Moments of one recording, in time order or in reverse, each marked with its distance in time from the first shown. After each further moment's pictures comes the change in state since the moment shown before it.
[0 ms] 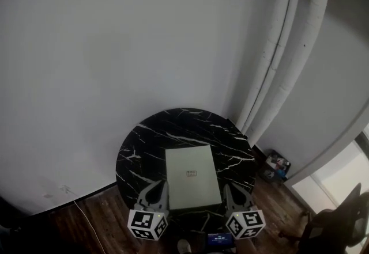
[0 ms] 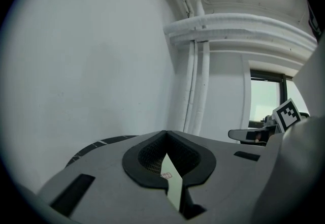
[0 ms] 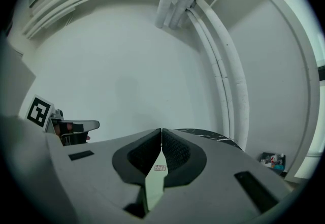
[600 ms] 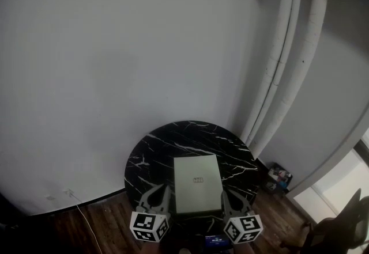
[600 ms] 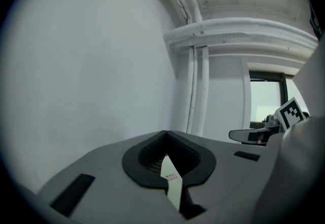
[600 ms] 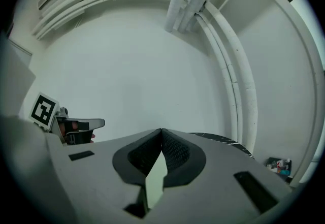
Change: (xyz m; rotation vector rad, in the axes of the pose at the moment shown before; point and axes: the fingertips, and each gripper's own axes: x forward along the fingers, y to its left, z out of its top) left arm -0.040 0.012 0.023 0.029 -0.043 0.026; right arm -0.014 0.051 0.014 -0.036 -0.036 0.069
